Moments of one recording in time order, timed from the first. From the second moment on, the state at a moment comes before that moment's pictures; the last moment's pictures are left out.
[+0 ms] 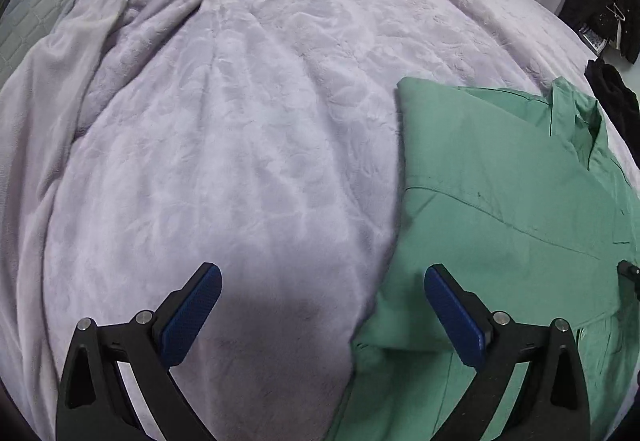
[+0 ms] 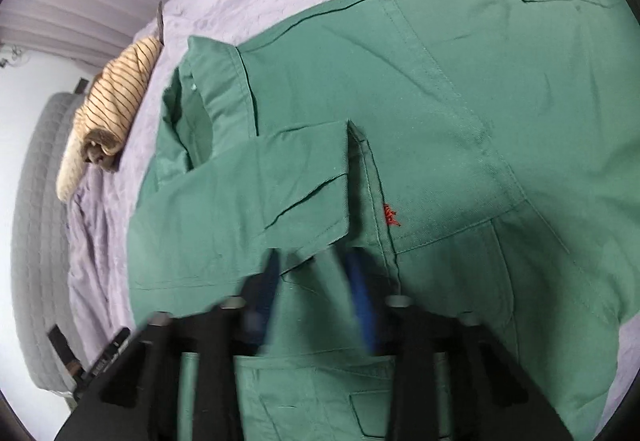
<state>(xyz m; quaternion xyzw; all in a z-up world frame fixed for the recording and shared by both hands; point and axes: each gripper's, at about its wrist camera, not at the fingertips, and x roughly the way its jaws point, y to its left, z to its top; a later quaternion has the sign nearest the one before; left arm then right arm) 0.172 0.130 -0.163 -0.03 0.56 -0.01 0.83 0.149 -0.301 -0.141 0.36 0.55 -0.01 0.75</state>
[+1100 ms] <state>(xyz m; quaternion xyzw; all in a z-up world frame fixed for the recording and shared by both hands) 0.127 0.090 -0.153 0.11 0.56 0.01 0.82 0.065 -0.326 -0.124 0.31 0.55 -0.06 0.77</state>
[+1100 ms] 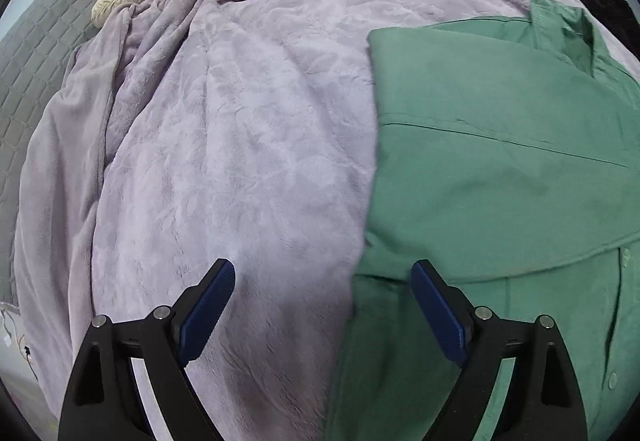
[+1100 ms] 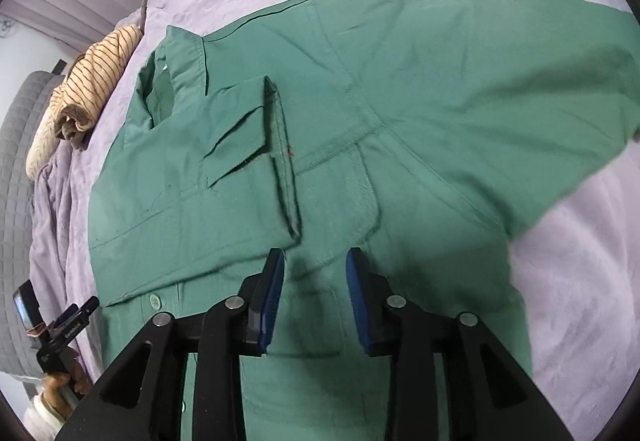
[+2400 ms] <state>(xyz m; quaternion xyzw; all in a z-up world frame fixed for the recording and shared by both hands) 0.040 -0.125 -0.140 0.16 0.61 -0.10 0.77 -0.042 -0.392 -0.107 0.44 0.49 -0.07 0.75</state>
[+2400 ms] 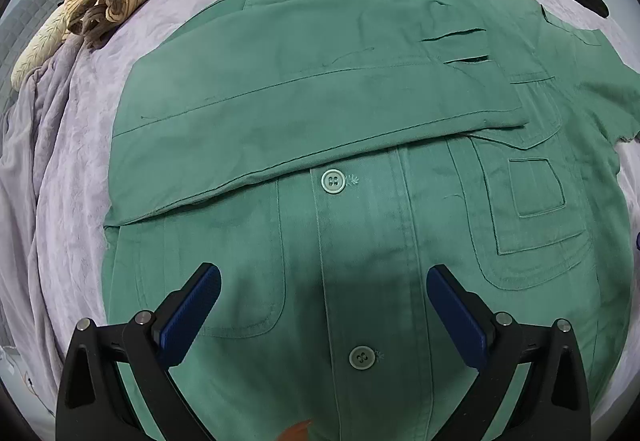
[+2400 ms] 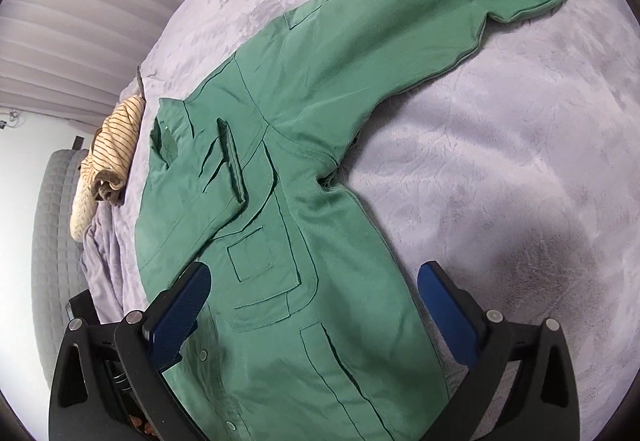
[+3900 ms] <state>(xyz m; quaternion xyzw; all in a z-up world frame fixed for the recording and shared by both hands) 0.068 -0.174 -0.142 0.16 0.60 -0.11 0.77 -0.048 -0.519 -0.099 0.49 0.41 -0.14 0.75</state>
